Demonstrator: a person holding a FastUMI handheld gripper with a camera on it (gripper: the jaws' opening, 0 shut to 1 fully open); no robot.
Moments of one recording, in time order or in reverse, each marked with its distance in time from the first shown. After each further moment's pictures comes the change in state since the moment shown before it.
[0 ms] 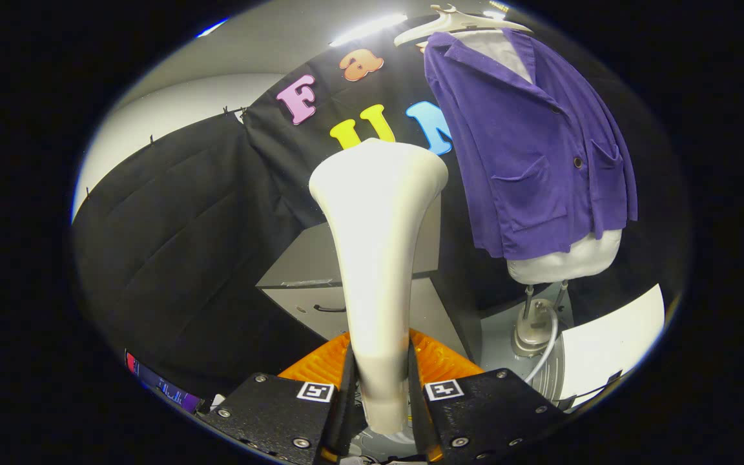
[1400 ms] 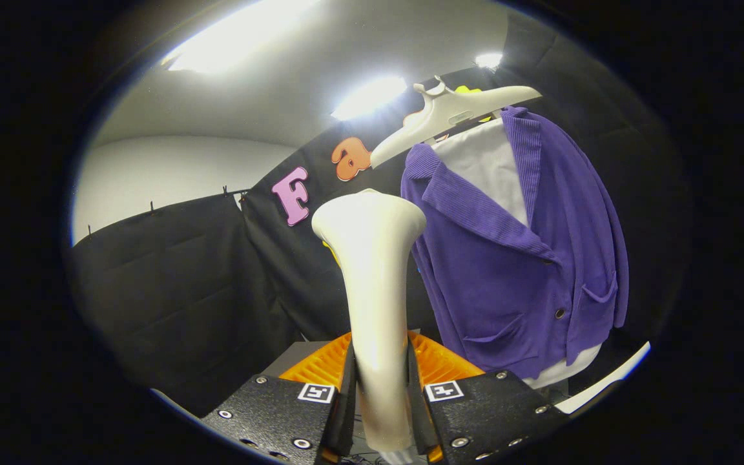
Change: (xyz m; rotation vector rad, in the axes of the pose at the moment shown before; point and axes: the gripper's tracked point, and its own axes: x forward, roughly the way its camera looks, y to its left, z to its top) arm -0.020 -0.064 0.274 -0.019 -0.426 0.005
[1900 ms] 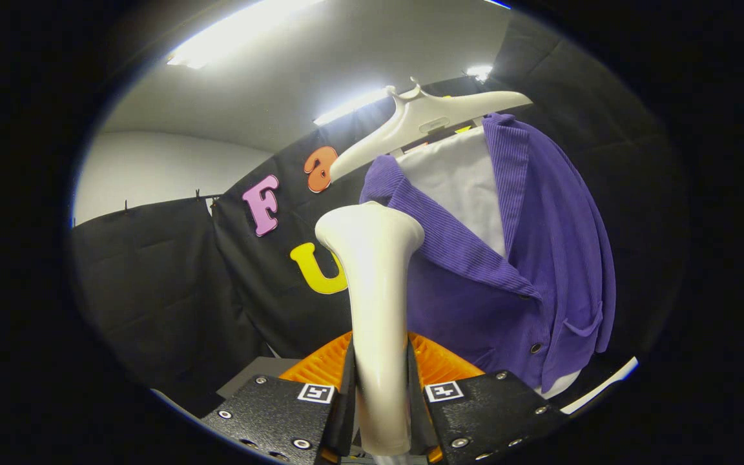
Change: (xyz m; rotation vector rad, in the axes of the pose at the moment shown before) arm 0.052 -0.055 0.008 -0.034 -0.016 -0.116
